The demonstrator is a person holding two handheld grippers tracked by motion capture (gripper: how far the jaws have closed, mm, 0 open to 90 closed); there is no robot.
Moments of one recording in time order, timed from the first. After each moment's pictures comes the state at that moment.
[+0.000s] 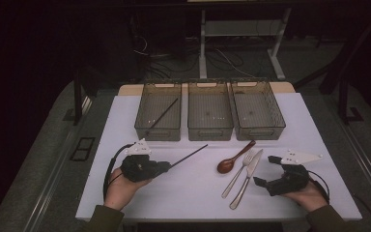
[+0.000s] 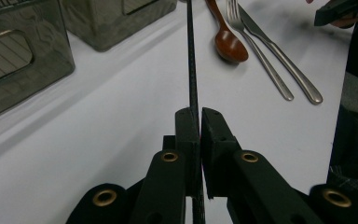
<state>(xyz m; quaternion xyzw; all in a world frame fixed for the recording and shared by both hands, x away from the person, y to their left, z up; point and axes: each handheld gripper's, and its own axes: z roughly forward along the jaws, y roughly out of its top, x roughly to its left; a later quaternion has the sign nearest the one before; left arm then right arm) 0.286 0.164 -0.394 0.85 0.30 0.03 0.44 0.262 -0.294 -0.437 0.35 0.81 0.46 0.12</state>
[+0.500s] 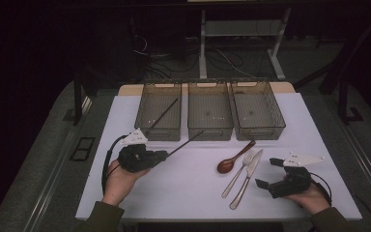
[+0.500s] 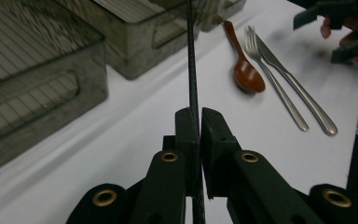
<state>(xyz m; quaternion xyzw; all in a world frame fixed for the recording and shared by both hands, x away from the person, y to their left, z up) 0.302 0.167 -0.372 0.83 0.32 0.07 0.45 0.259 -0.298 -0.442 0.35 0.81 0.46 0.11</state>
